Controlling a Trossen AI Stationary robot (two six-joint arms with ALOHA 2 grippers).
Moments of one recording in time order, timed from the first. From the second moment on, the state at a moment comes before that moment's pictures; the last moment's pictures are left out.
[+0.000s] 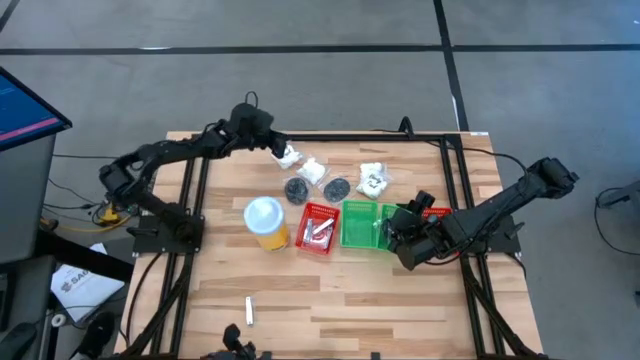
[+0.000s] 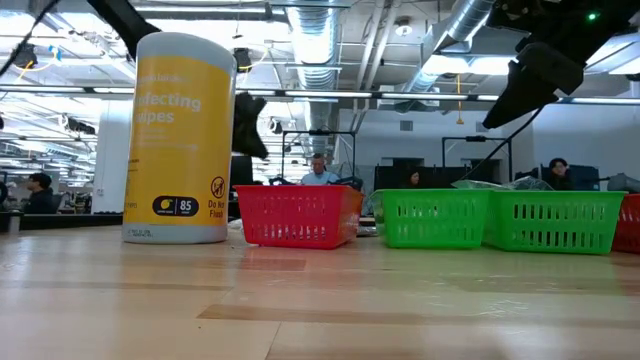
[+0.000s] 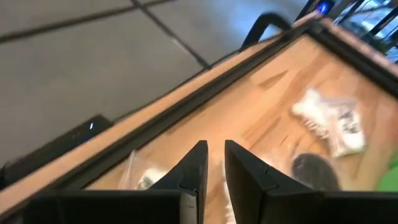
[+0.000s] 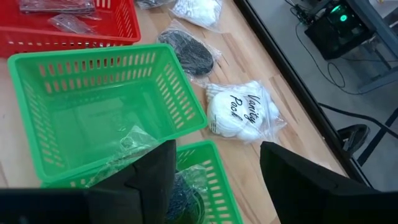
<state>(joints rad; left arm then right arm) 0.79 1.49 0.86 0.07 0.16 -0.19 0.47 1.28 0.84 -0.90 0.89 0.72</state>
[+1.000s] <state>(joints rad) 0.83 1.70 0.86 0.00 0.14 -0.05 0.47 1.28 0.84 -0.88 0.89 0.70</state>
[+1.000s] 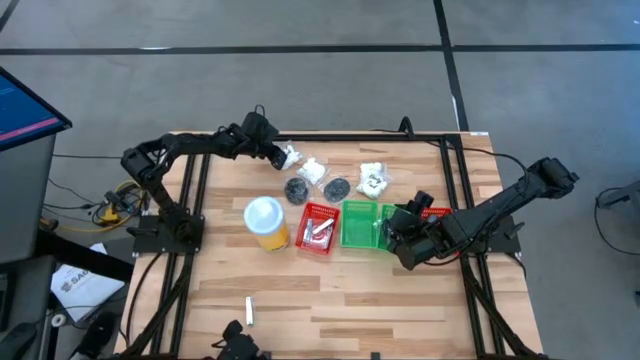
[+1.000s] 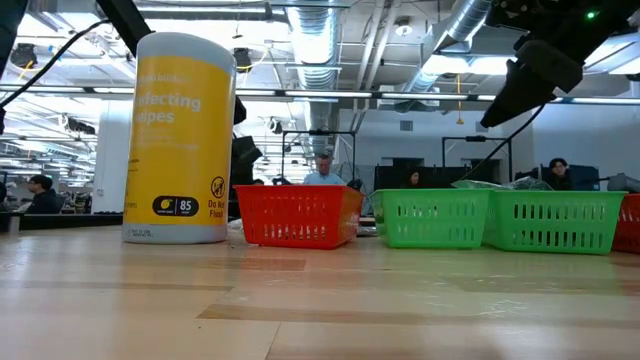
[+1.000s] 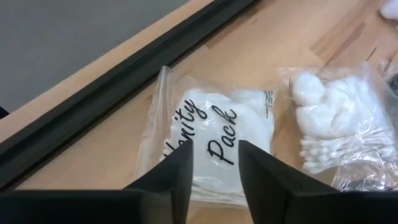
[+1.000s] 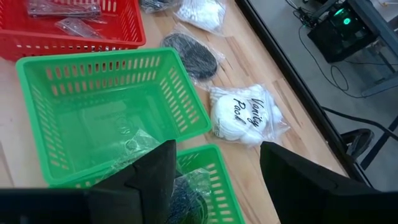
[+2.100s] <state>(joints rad) 0.83 1.79 0.86 0.02 0.03 0.02 0.47 1.28 0.84 -0.85 0.88 0.70</state>
